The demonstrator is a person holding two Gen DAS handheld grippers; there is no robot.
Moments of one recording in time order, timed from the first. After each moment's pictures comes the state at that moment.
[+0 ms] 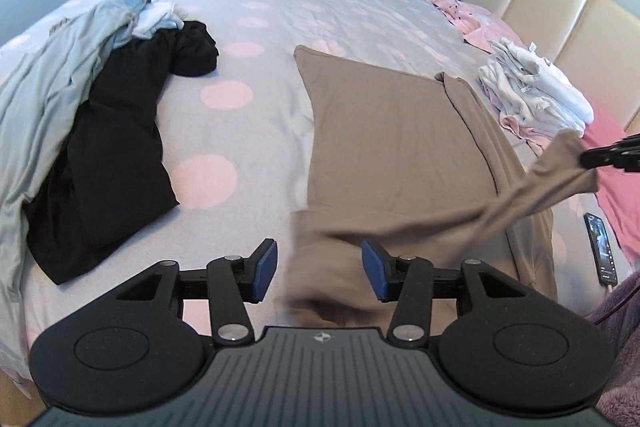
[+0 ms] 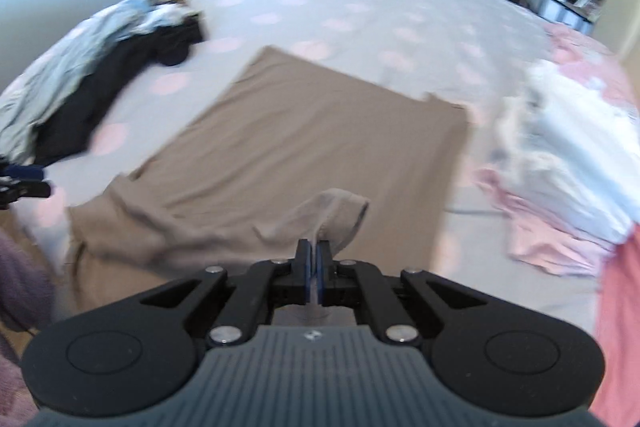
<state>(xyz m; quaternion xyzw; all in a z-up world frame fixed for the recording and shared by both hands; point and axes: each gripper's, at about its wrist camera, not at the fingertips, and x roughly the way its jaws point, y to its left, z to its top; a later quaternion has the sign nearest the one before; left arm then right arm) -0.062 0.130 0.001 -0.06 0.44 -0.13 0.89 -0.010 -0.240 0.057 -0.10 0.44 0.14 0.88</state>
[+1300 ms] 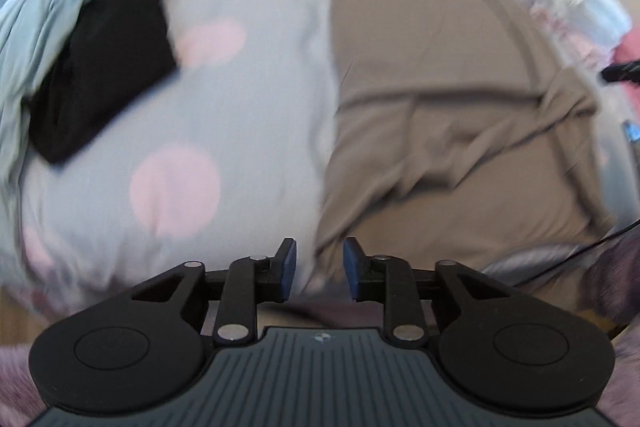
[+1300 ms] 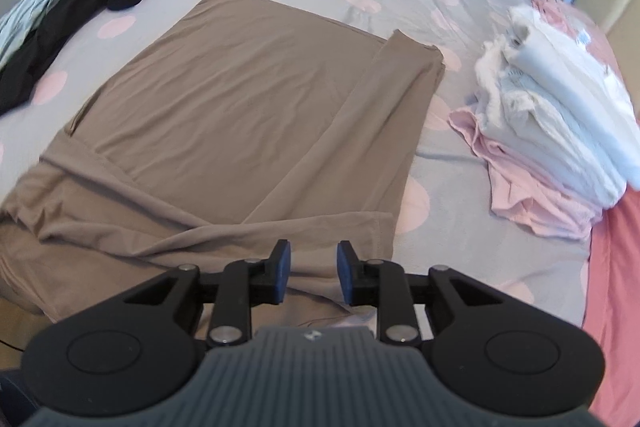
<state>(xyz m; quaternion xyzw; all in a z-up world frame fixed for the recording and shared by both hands) -0.099 0.118 -0.033 -0.01 0.52 -0.10 0.85 0.008 -0.261 -0.003 -0.12 0.48 0.10 0.86</state>
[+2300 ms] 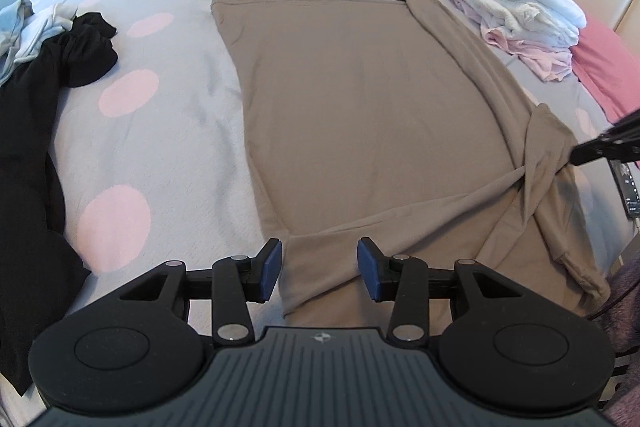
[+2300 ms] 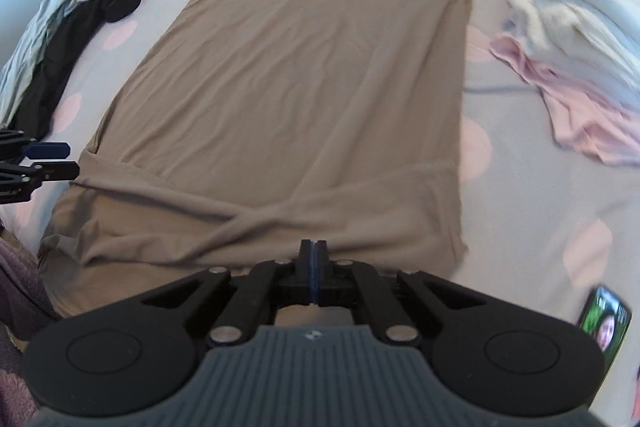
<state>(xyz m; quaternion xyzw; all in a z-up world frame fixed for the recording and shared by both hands) 0.014 0.066 -0.046 0.06 0.49 -0.20 0.85 0.006 -0.257 -0.034 -0.01 0.54 0.12 0.83</state>
